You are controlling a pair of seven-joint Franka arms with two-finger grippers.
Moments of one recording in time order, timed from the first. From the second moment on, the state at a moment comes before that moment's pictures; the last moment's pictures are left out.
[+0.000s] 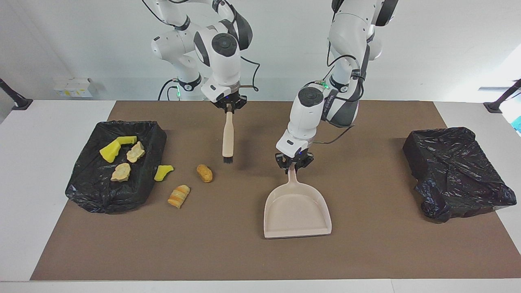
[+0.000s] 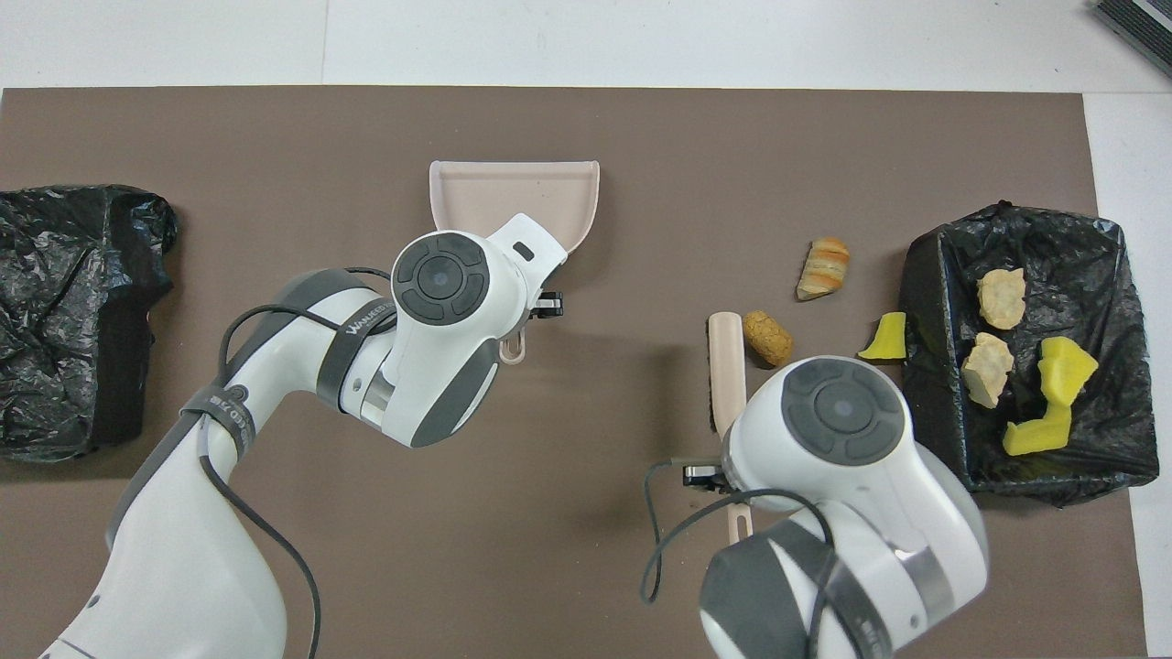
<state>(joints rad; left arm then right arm) -0.49 0.36 -0.08 -1.78 0.04 2.28 -0.51 0.51 -0.10 -0.05 -2.13 0.05 1.82 0.51</state>
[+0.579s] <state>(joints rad) -0.42 0.29 -0.07 -1.77 0.06 2.02 0.28 0.31 -0.01 -0.05 -2.06 -0.26 1.81 0.22</state>
